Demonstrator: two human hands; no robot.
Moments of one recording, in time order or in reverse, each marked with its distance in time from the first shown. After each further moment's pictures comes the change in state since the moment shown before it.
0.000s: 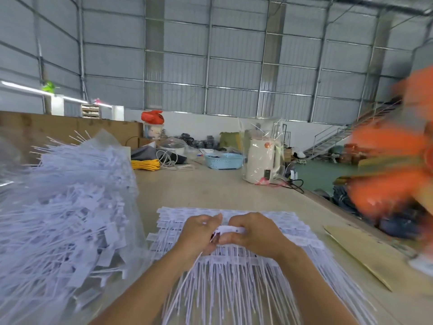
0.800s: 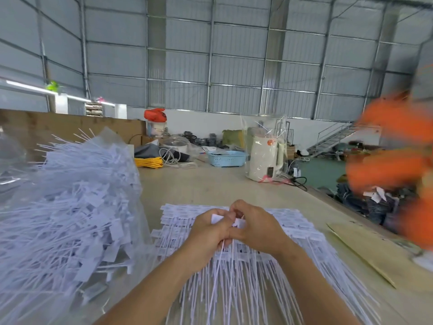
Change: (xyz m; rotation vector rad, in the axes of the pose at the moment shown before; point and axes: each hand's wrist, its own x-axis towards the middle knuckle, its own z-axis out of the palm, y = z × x) left_hand 0.001 -0.011 0.007 -0.187 -0.119 0.062; right_hand -0.002 -0.013 0.000 0.082 0.103 0.074
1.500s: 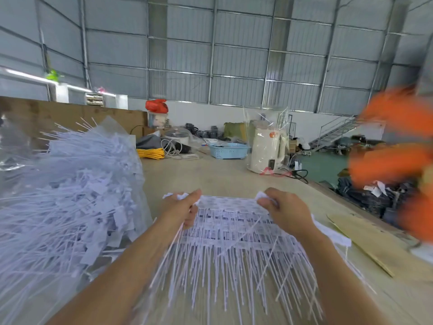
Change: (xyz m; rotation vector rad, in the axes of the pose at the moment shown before) left_hand 0.016 0.018 -0.048 0.019 0.227 -0.149; right_hand -0.007 0.046 -0.027 -0.164 0.172 0.146
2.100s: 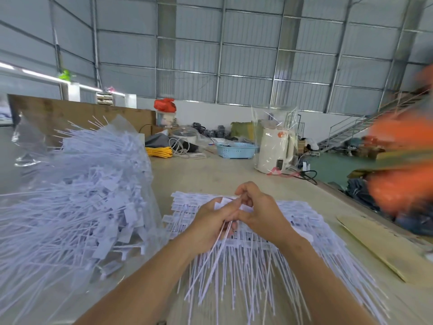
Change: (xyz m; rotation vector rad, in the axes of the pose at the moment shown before) left_hand -0.029 -0.014 0.034 -0.060 -0.260 0.074; right_hand -0.001 -0.058 0.026 0.444 -0.058 -0.180
